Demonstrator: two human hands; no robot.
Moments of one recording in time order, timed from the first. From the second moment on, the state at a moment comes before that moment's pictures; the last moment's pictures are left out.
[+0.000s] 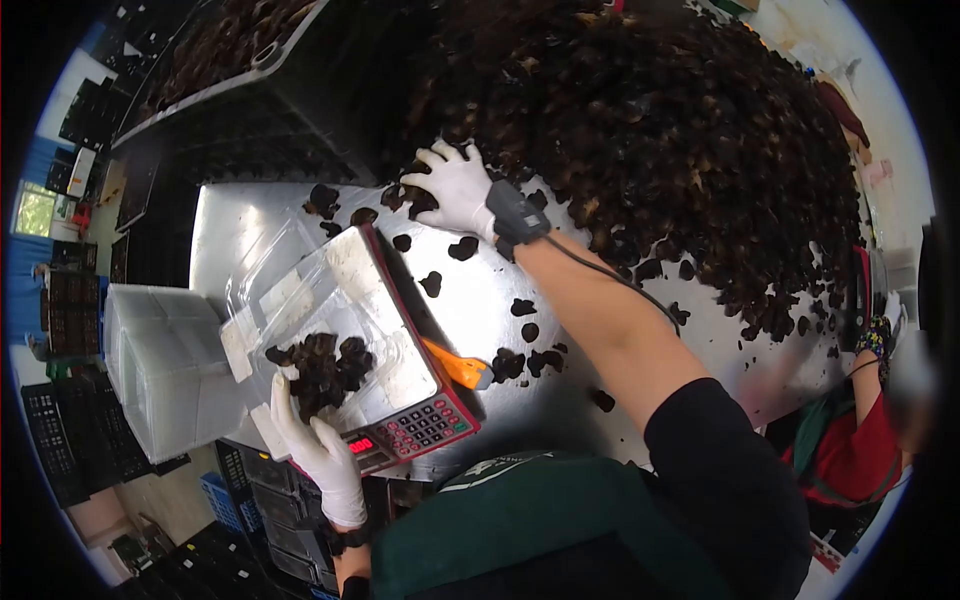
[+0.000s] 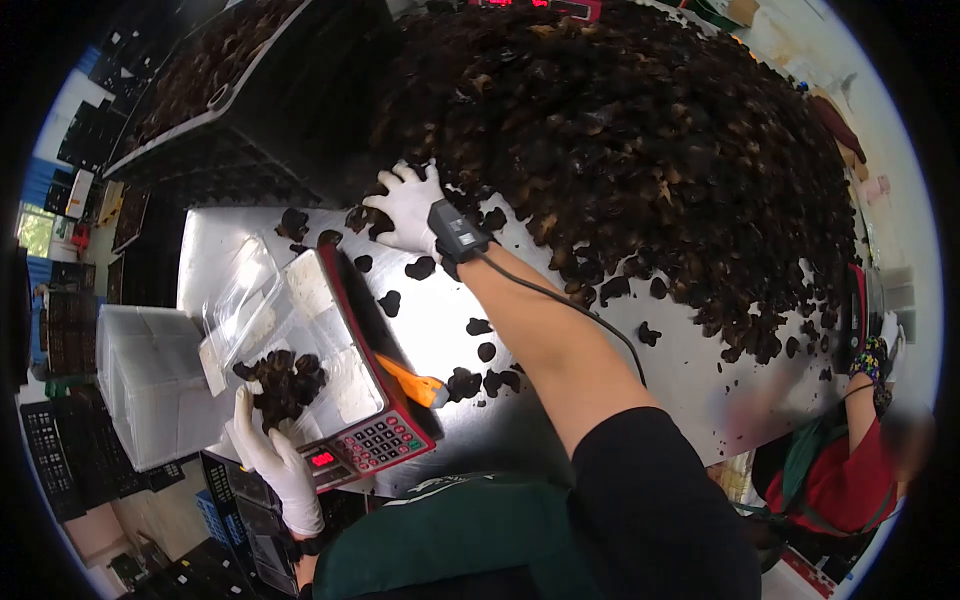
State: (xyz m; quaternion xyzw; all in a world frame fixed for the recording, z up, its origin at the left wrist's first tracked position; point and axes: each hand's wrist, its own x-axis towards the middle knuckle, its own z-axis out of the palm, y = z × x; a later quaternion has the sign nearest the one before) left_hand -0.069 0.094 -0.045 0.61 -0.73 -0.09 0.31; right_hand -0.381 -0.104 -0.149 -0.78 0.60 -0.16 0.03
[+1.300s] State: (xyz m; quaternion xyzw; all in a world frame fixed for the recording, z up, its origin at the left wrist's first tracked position) left_hand -0.072 0.097 -0.047 0.57 -0.75 -0.10 0.32; right_hand -0.476 -0.047 -0.148 -0.57 0.64 -0.45 0.24
